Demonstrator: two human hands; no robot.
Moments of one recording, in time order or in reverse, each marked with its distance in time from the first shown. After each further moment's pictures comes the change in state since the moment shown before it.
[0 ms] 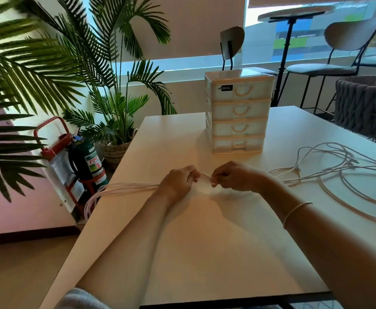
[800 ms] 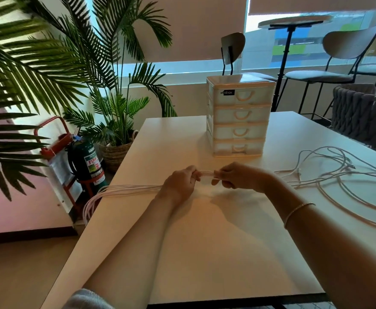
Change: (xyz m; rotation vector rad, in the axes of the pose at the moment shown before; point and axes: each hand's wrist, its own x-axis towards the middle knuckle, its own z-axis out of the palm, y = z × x) left_hand -0.003 0.006 0.000 0.046 0.064 0.006; right_hand -0.002 -0.004 -0.007 0.205 -0.109 0.124
